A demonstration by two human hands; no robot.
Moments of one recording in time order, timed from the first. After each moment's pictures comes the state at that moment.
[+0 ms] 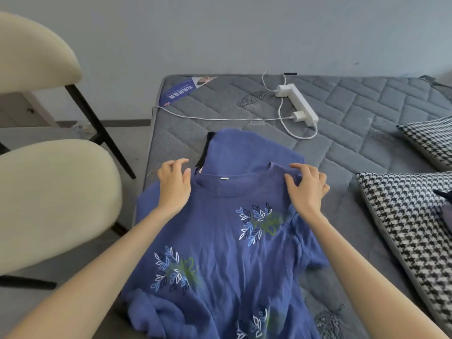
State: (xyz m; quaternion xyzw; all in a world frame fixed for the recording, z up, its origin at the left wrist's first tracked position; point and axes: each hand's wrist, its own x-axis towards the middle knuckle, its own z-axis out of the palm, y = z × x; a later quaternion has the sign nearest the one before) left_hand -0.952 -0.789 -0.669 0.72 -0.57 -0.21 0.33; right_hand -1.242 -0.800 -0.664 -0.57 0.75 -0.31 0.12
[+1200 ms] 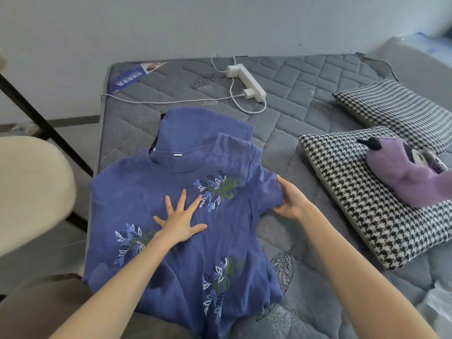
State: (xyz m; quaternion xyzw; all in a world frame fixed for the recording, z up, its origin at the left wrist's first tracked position) left_hand -1.041 -0.686 -0.730 0.63 -0.70 -0.32 -0.09; right_hand -1.334 -0.710 -0.697 -0.09 0.60 -0.42 0.67
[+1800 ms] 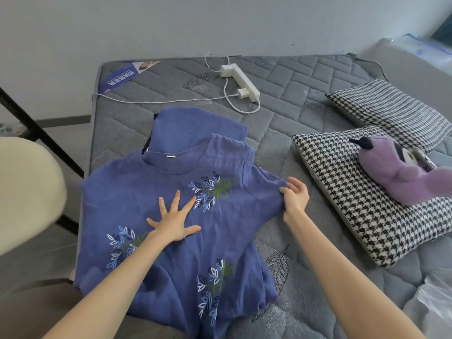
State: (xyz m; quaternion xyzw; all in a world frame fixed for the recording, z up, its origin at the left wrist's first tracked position) left_hand -1.042 -0.690 -0.723 0.63 -0.69 -0.34 -0.13; right_hand -1.334 -0.696 -0.707 -0.13 0.72 -0.58 0.37
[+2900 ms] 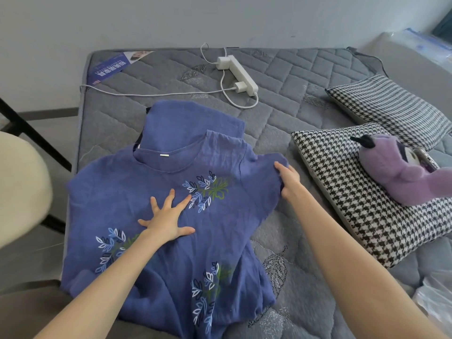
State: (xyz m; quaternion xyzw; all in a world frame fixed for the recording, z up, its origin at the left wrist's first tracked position) left_hand -1.042 -0.698 -0.720 0.63 -0.68 -0.34 -0.12; right_hand -1.353 -0.757 -0.702 -0.14 0.72 -0.49 0.48
